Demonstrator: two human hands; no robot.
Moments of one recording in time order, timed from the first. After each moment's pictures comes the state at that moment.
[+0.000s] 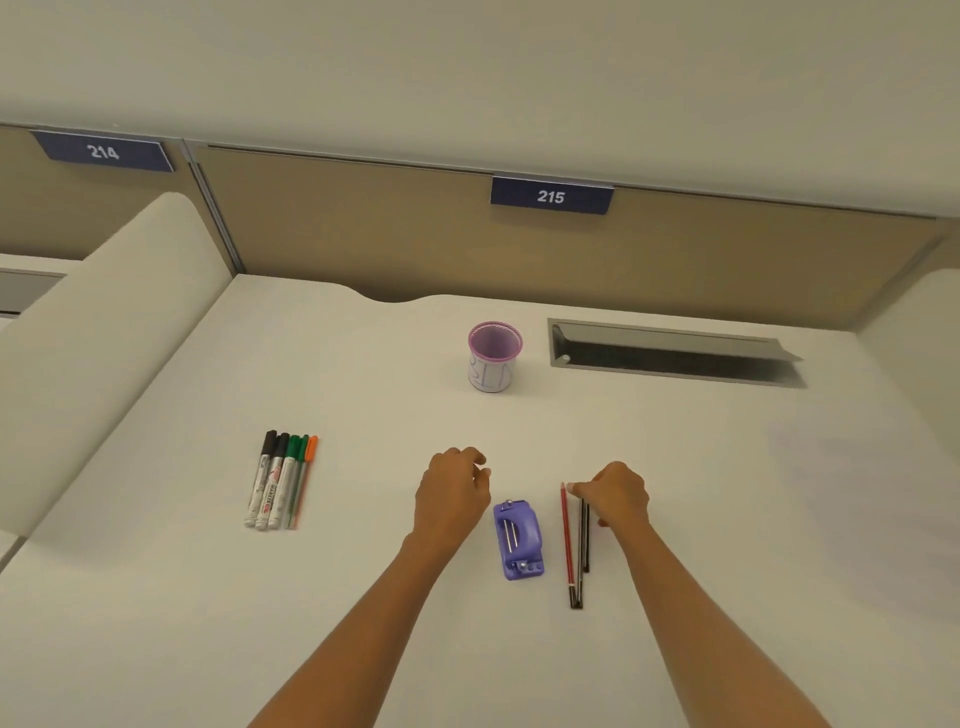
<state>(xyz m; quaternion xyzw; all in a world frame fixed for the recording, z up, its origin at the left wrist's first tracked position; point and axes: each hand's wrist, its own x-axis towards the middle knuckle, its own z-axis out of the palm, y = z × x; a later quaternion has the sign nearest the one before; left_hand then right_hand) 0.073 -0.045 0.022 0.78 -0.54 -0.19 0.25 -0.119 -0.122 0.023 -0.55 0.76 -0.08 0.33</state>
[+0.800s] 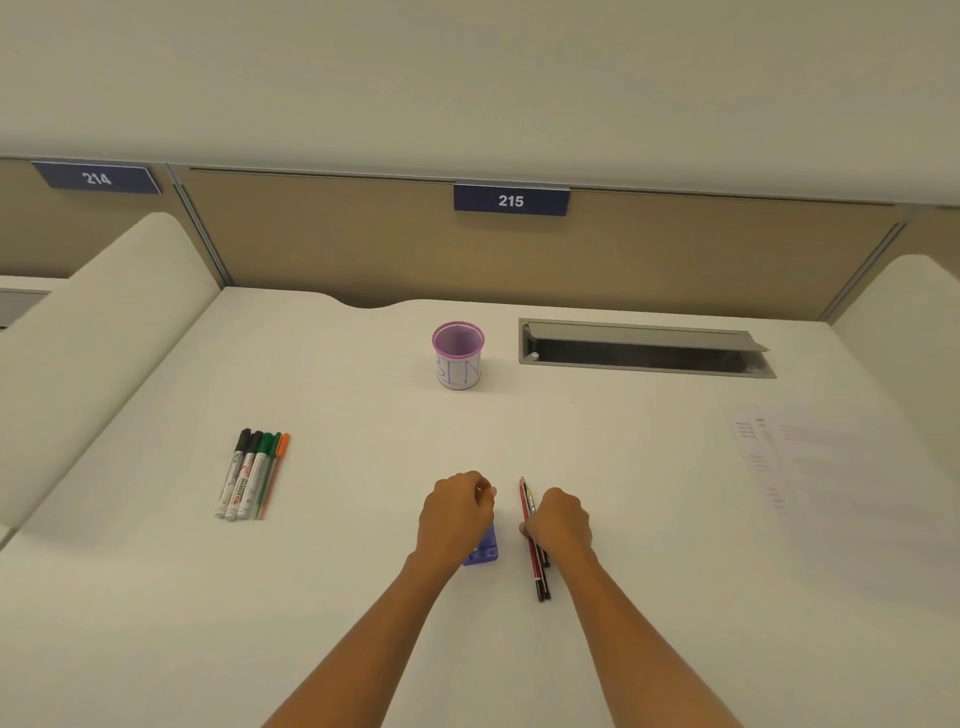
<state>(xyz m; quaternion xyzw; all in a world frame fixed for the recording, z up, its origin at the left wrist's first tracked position) -0.006 -0.028 0.024 0.78 -0.52 -0.23 0.24 -0.134 -0.082 0.001 -0.63 0.71 0.03 0.31</state>
